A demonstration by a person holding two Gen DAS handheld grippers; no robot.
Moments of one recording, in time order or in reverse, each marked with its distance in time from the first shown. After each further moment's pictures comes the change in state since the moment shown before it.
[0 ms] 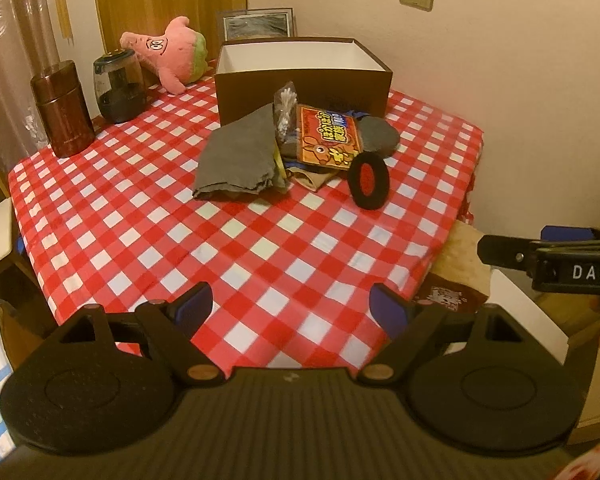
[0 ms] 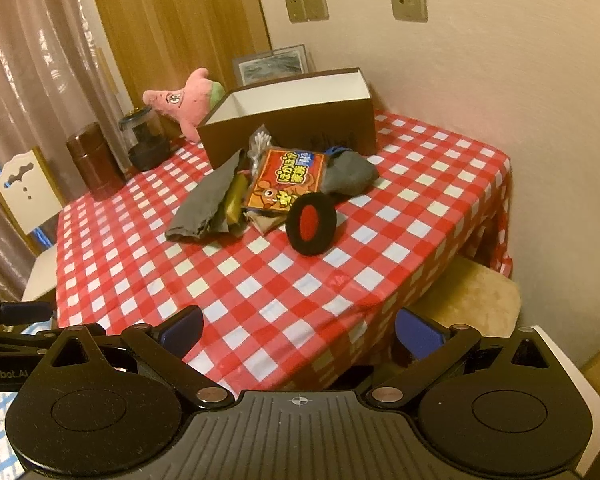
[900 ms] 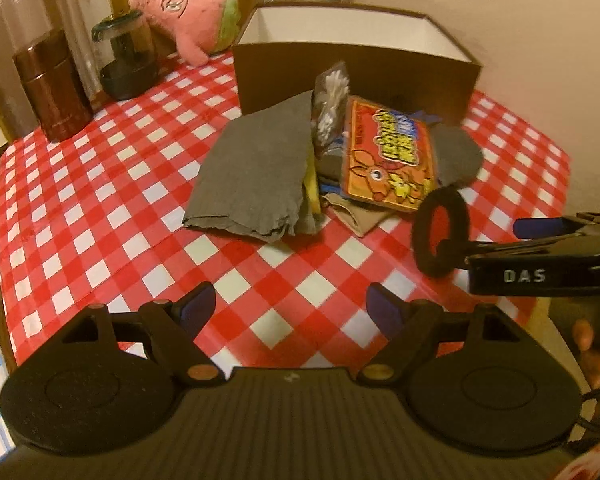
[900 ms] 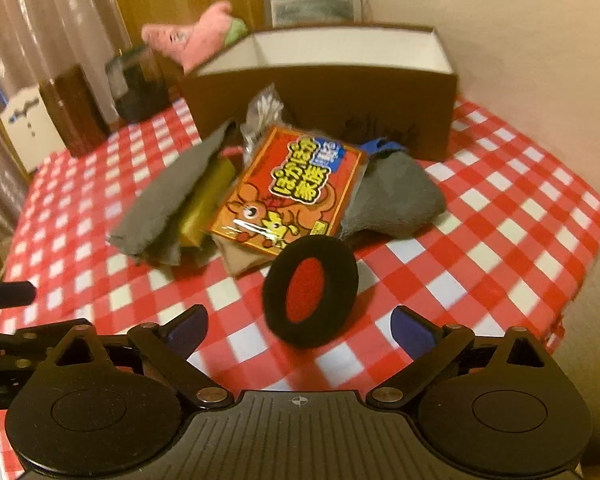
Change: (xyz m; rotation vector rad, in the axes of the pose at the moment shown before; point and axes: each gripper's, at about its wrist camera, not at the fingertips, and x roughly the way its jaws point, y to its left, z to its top) left arm 0.150 -0.001 0.084 -0.117 0.107 0.139; right arm 0.203 -0.032 0.089 -0.181 0.173 0.093
